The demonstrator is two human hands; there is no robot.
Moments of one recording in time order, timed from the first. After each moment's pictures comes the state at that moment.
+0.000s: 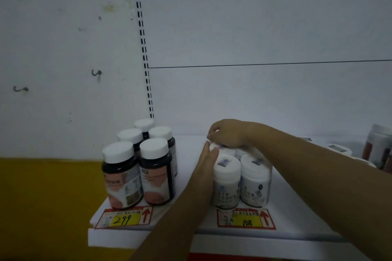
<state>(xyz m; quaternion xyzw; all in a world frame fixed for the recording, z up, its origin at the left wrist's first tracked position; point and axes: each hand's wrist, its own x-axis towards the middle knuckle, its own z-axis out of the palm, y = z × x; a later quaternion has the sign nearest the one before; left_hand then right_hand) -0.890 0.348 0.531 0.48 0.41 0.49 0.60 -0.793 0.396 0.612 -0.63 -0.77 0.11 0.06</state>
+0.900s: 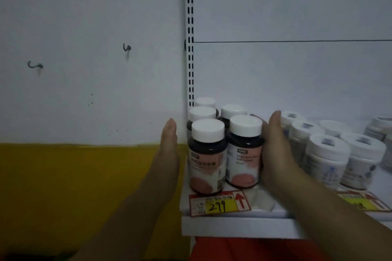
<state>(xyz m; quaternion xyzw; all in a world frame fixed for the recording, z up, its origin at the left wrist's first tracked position) -1.109 0.385 0.515 0.53 0.37 0.55 0.53 -0.928 0.355 0.531 -0.41 -0.43 0.50 0.64</state>
